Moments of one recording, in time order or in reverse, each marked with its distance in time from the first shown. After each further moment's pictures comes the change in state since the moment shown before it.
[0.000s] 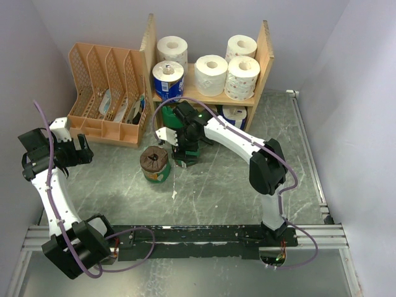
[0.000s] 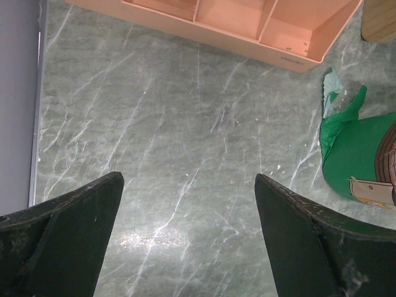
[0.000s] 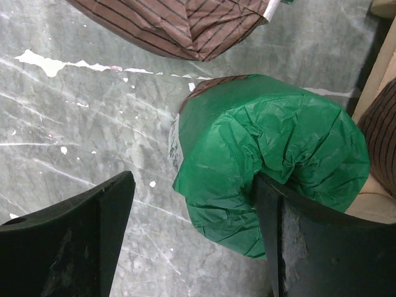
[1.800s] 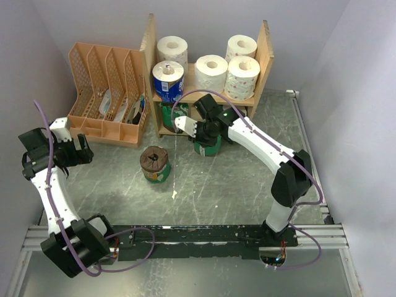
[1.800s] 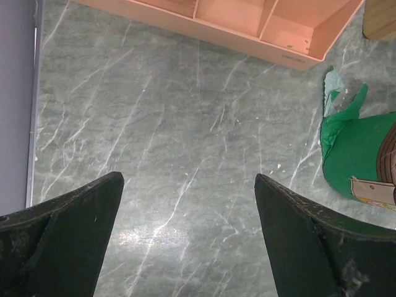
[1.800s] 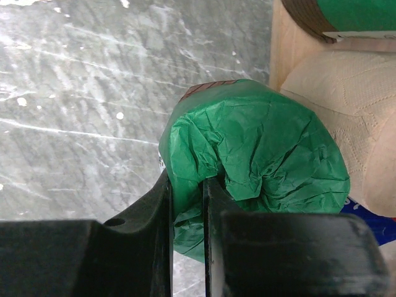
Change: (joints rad) left arm 0.000 0.015 0.000 0.000 0.000 0.000; right arm -0.085 -0.265 -0.180 0.054 0.192 0.092
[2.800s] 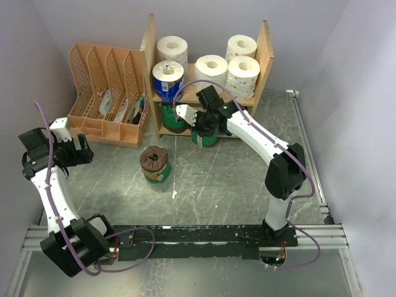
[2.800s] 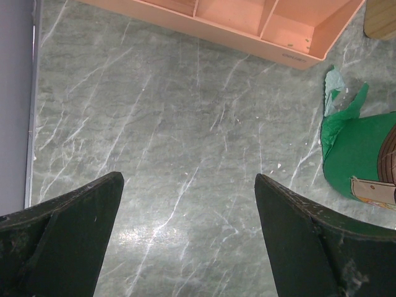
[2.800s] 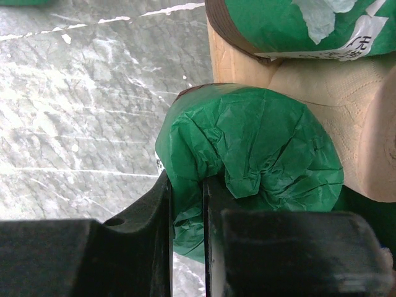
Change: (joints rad) left arm 0.000 0.005 0.000 0.000 0.000 0.000; right arm -0.075 0.108 0.090 0.103 -0.029 0.002
